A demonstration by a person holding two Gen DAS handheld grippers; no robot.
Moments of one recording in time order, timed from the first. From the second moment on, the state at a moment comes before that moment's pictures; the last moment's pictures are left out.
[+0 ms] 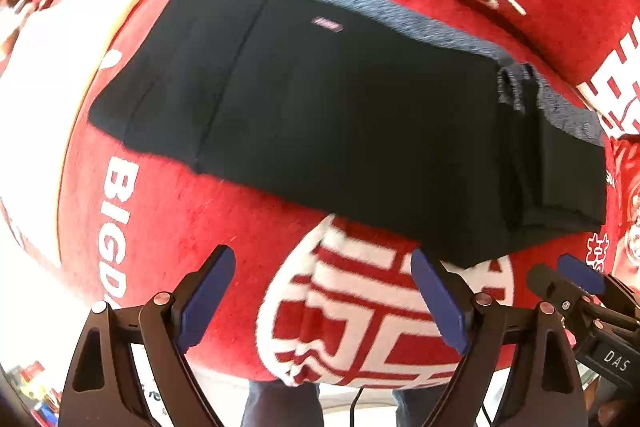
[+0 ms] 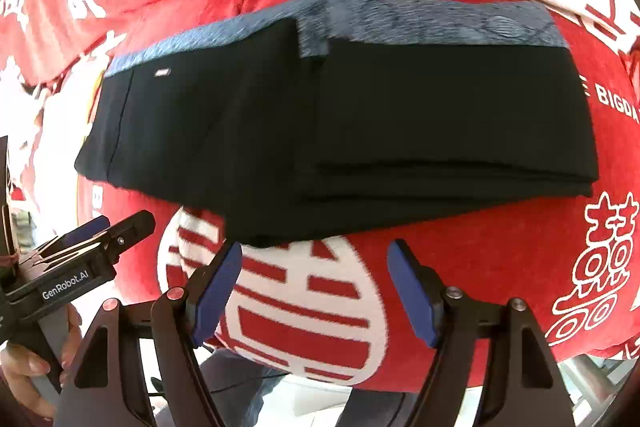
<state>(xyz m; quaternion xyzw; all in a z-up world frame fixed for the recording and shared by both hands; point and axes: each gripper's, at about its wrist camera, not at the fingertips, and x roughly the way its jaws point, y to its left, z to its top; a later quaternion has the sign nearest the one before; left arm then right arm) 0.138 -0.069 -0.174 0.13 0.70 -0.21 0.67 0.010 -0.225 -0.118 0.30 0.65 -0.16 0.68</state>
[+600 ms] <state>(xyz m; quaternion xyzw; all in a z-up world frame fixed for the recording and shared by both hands) 0.213 0.050 -0.188 -0.03 0.68 -0.15 0.72 0.069 -0.153 -0.140 0.26 0.68 -0.10 0.68</state>
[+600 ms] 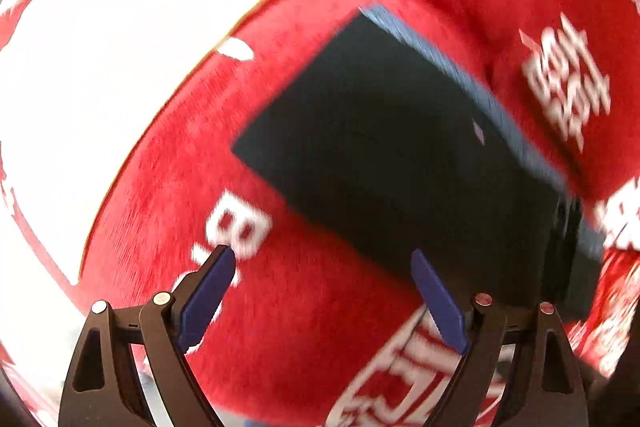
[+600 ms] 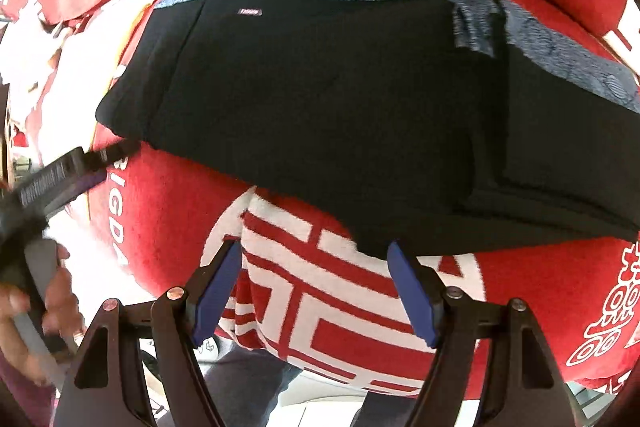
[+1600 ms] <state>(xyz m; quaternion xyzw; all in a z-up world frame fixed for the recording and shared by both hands) 0.247 0.057 -0.228 -0.20 0.66 -0.19 0.70 0.204 -0.192 -0.122 0.25 0.62 -0.02 0.74</state>
